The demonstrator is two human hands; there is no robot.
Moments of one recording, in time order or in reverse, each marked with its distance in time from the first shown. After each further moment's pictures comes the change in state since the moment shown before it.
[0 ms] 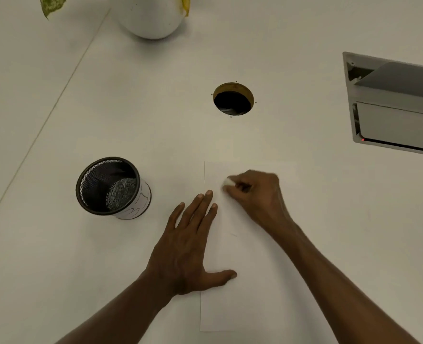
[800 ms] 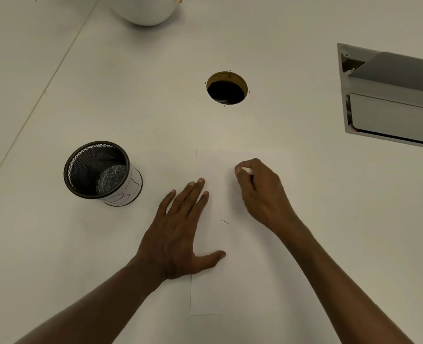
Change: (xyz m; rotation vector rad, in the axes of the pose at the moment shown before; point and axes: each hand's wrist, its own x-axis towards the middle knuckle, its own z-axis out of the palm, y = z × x) left_hand -0.001 0.001 0.002 -0.001 0.051 -0.025; right_hand -0.022 -0.025 -0.027 -0.023 -0.118 0.279
